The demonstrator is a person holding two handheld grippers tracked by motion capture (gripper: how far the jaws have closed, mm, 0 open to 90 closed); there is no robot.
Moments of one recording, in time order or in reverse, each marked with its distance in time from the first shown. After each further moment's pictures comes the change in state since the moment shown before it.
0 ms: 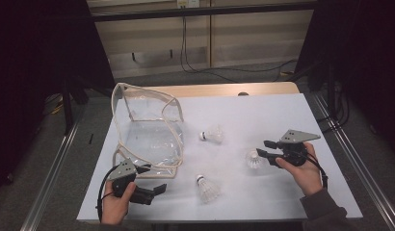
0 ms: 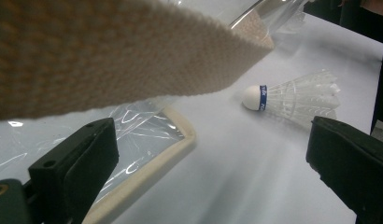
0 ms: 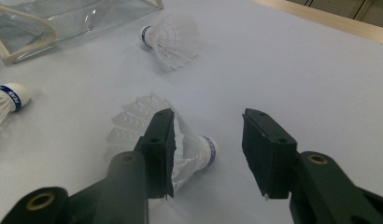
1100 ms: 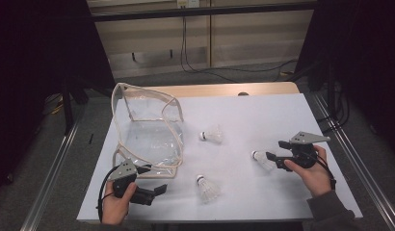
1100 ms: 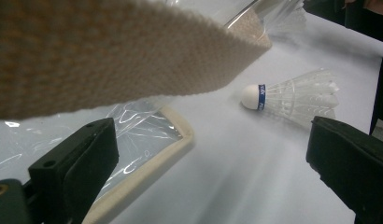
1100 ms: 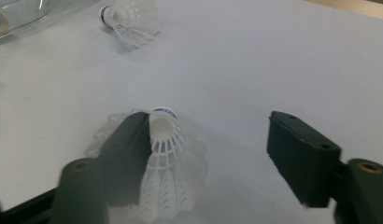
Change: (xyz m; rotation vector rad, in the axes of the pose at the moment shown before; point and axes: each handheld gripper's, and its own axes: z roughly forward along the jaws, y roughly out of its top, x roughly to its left) left arm -0.001 0.000 0.001 0.003 -0.002 0.007; right arm -0.016 -0.017 -0.013 0.046 -0.095 0.080
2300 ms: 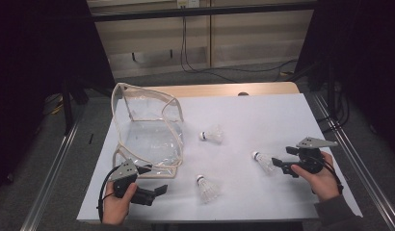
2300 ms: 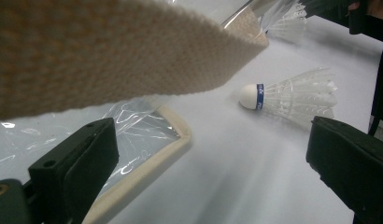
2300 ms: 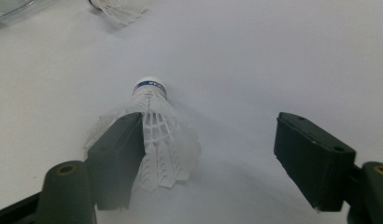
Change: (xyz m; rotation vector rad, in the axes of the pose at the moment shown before) left arm -0.001 0.000 0.001 0.004 -0.004 0.004; right arm -0.009 -0.020 -0.011 0.031 -0.004 0.058
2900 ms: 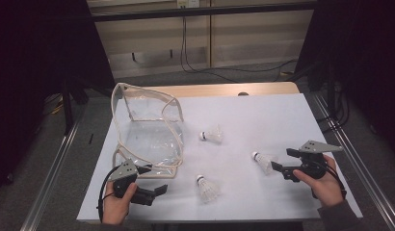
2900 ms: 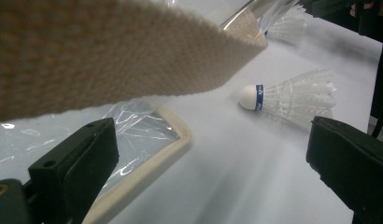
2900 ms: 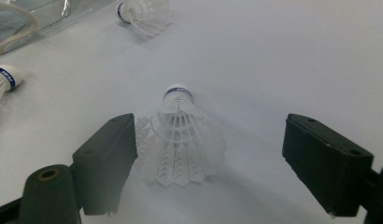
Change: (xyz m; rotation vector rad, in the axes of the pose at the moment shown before) left arm 0.000 0.000 0.000 0.000 -0.001 0.000; right arm 0.014 -0.001 -0.014 -0.044 0.045 -0.003
